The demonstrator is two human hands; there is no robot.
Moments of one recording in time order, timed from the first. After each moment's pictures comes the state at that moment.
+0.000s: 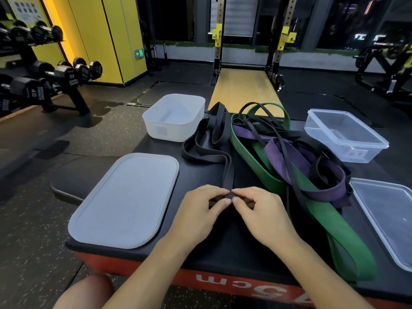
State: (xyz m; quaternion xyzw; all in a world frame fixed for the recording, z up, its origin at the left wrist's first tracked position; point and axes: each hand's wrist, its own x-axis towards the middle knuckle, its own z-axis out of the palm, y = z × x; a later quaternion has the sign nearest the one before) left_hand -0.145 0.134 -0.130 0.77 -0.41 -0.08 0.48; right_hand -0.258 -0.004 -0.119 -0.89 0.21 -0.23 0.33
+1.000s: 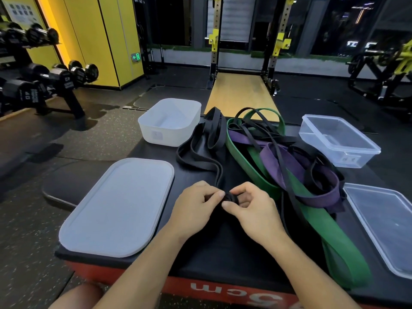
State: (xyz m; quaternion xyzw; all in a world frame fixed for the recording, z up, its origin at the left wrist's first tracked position) left_hand -0.124 0.117 -0.127 0.79 -0.39 -0.12 0.46; right_hand -0.245 -0.007 -0.114 -0.81 0.30 -0.20 0.46
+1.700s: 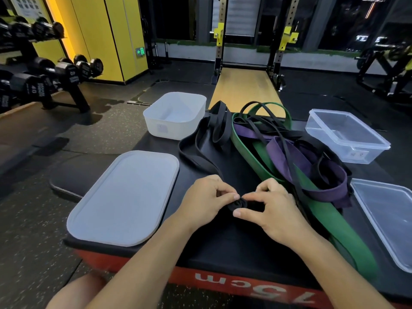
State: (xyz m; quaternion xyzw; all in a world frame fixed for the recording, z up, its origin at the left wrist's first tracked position) left_hand -0.127 0.112 -0.123 0.77 -0.43 -0.14 0.45; right_hand -0.273 -0.029 -0.110 -0.93 0.23 -0.12 0.25
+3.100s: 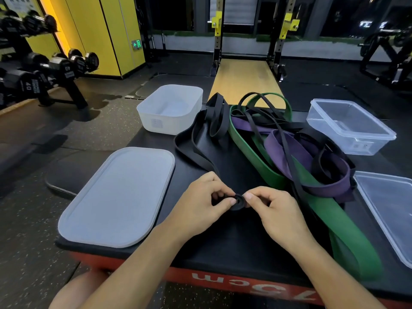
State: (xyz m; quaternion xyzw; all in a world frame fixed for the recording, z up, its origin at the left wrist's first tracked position) left_hand -0.138 0.126 -0.125 0.77 -0.46 -0.11 0.44; right_hand -0.274 -0.028 -0.131 -0.84 0.25 -0.22 0.43
